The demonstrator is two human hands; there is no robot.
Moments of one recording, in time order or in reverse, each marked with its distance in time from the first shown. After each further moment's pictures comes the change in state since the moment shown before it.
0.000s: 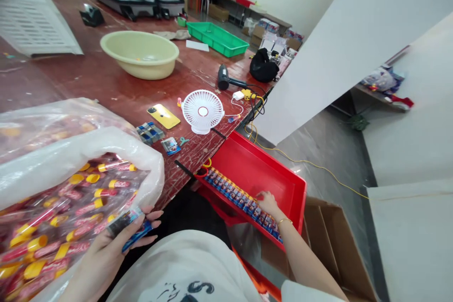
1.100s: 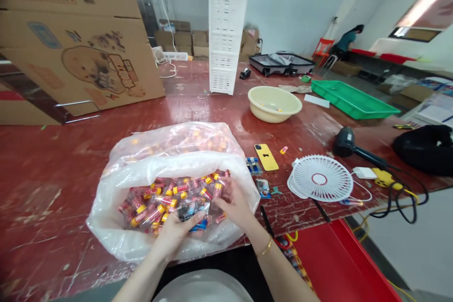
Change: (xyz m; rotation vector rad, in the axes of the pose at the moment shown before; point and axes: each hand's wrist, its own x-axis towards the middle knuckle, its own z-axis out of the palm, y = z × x) left_hand -0.020 0.020 -0.061 -0.204 0.387 0.252; right_hand -0.162 -0.413 0.060 0.430 -0.718 -1.186
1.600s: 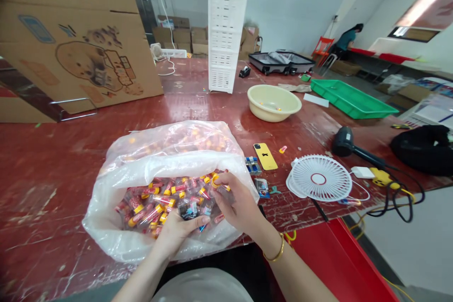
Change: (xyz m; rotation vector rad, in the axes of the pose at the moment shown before) left_hand 0.007 0.006 0.007 0.087 -0.025 0.099; right_hand -0.011 -0.067 -0.029 -0.212 0.109 -0.482
